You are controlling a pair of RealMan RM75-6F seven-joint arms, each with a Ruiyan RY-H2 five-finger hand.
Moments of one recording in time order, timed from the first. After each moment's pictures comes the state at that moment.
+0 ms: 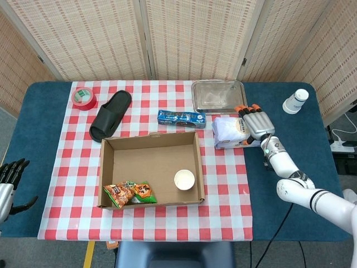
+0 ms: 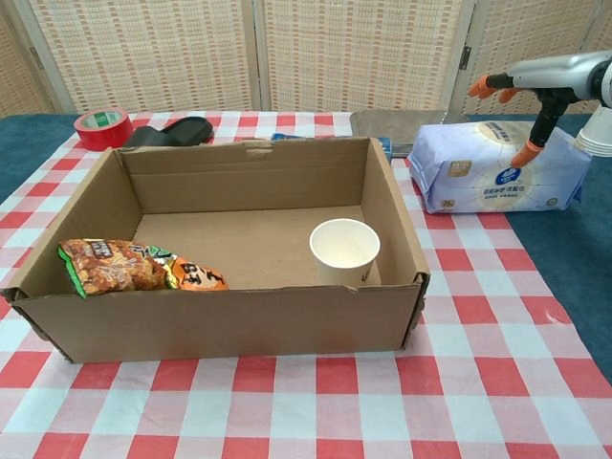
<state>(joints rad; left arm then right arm) -0.13 -1.08 -0.05 -1.50 1.48 1.43 -0.16 0.90 -1.36 0.17 -1.14 -0.90 0.61 -0.22</state>
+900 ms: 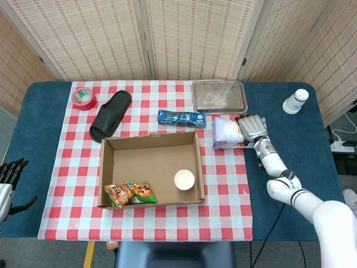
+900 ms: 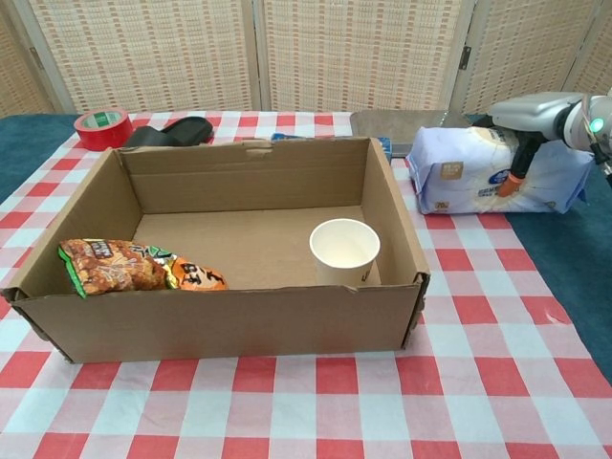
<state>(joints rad) -0.13 -1.07 -0.05 -1.50 1.49 1.44 -0.17 0.91 -1.62 0.12 -0.75 -1.12 0.62 -0.07</state>
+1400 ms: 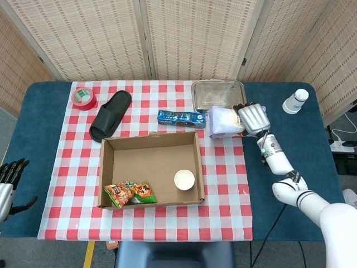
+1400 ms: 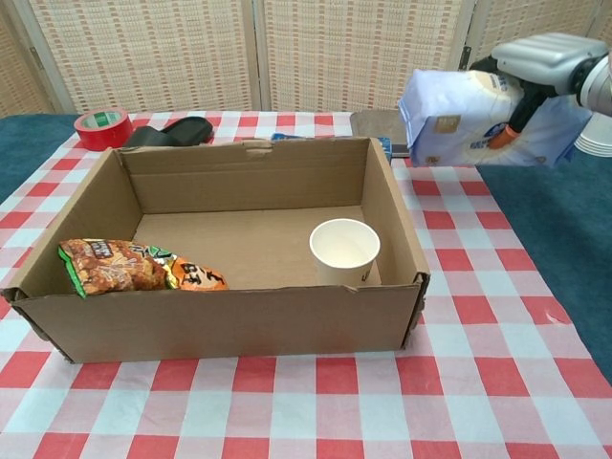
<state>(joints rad) -0.13 -1.07 -0.05 -1.50 1.49 1.44 -0.17 0.88 -1.56 0.16 -0.79 -1.28 0.86 0.04</state>
